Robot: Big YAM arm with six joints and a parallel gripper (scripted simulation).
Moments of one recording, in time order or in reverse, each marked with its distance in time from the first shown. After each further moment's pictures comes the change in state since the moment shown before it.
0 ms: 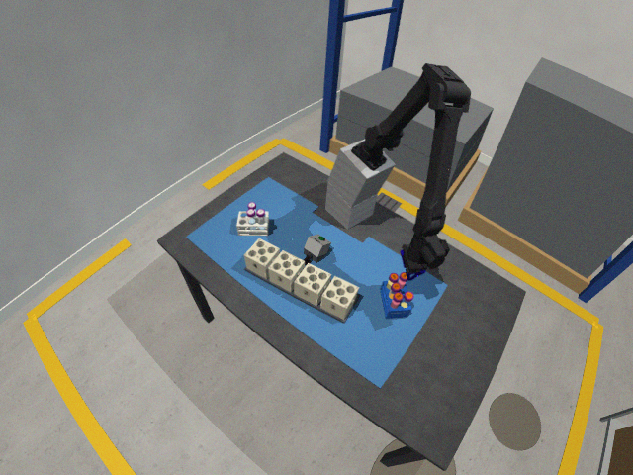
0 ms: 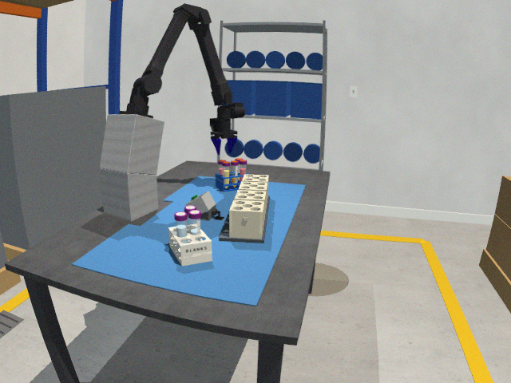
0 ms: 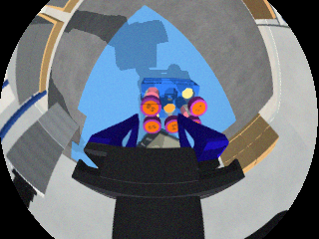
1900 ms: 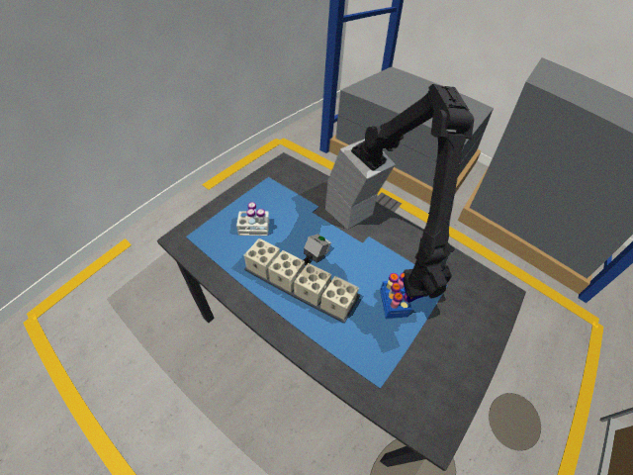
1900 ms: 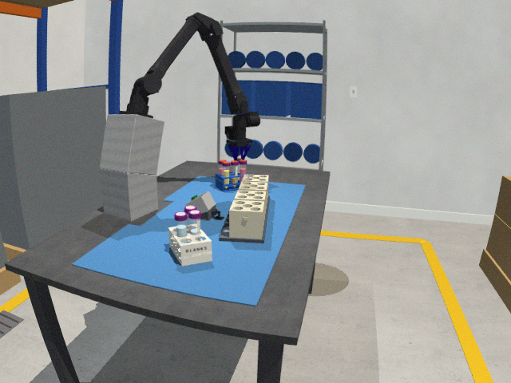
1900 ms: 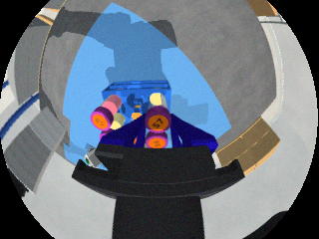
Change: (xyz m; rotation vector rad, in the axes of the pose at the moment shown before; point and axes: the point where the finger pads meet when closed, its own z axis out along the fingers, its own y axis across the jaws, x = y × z) arm 0.004 -0.071 0.042 -0.020 0.006 0.000
